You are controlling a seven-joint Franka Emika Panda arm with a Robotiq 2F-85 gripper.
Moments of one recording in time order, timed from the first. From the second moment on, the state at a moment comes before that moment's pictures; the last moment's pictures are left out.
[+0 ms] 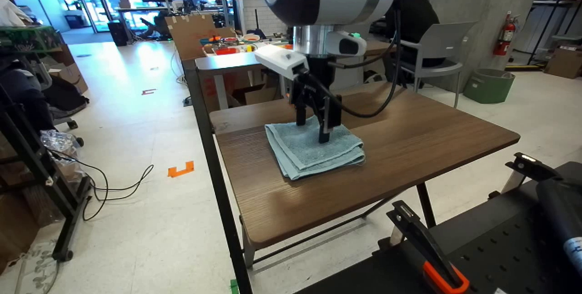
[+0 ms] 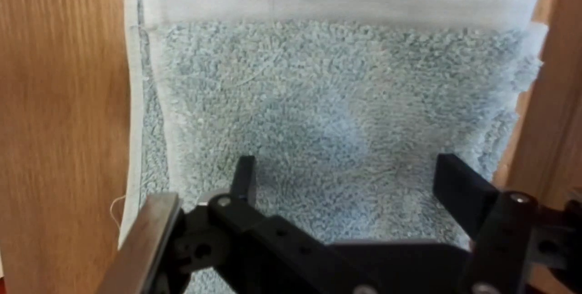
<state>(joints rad) 0.26 0.72 -0.02 -1.86 0.13 2.56 1.54</state>
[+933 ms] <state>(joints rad) 0.24 0.84 -0.05 -1.70 0.14 2.40 1.66</state>
